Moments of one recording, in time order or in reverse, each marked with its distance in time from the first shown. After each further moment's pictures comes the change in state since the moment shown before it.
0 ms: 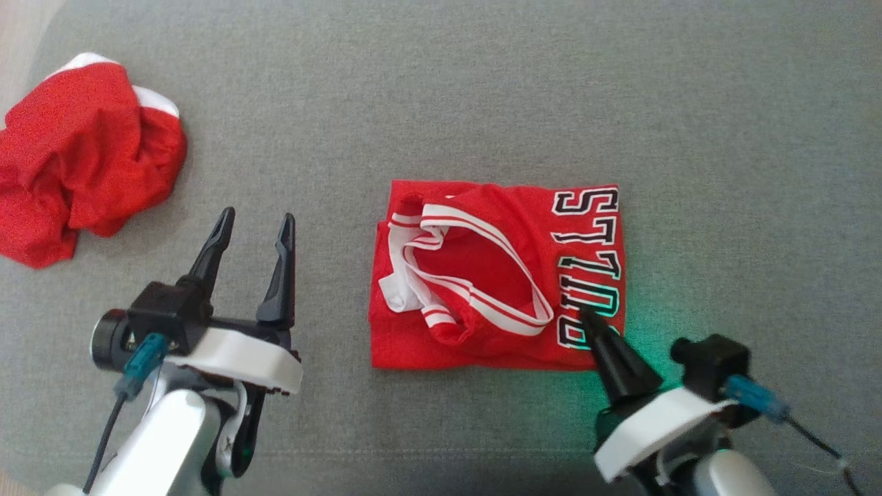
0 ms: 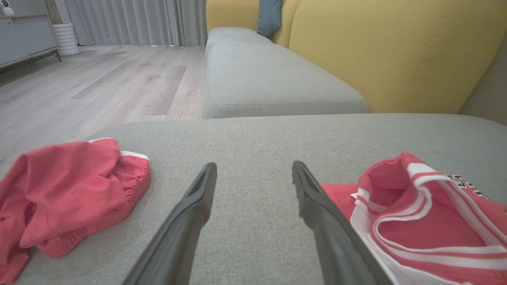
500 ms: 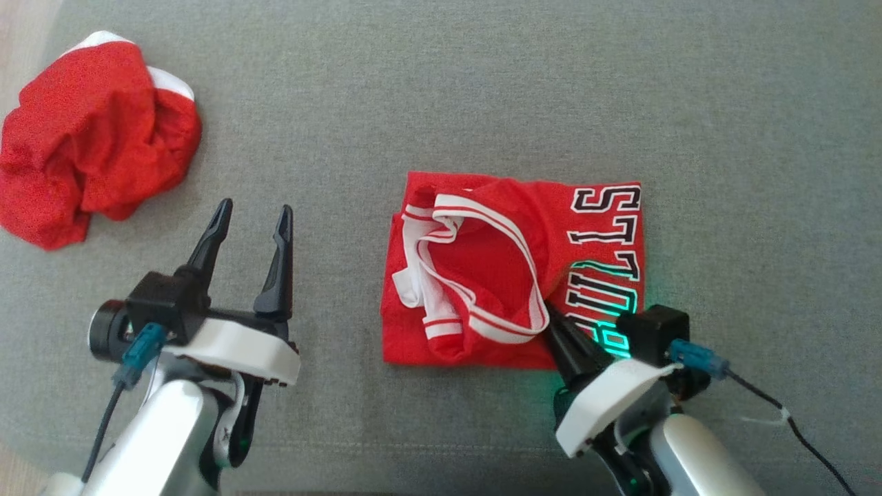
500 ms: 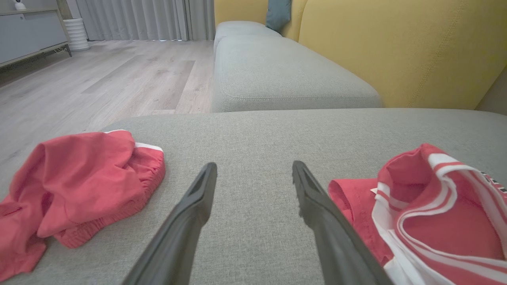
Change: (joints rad) left arm -0.026 -0.001 0.002 0.026 0.000 -0.010 -0.001; right arm -0.158 0.013 0.133 0.207 0.084 0.000 -0.005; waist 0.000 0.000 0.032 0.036
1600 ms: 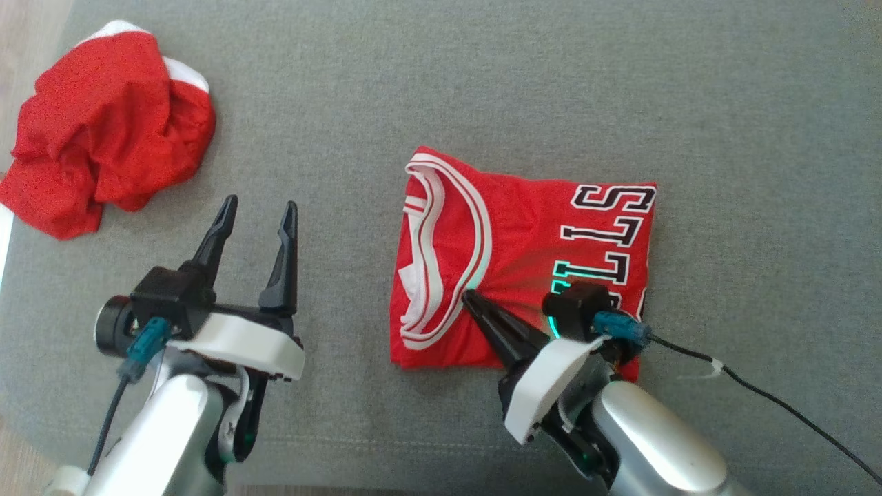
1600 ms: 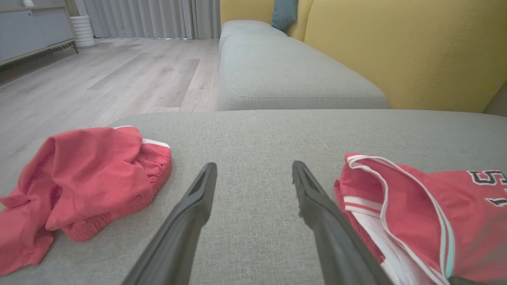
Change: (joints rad) left arm -0.014 -0.022 0.004 0.022 0.003 -0.012 -0.002; right arm -0.209 -0.003 0.258 0.194 0.089 0.000 -0.031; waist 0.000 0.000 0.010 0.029
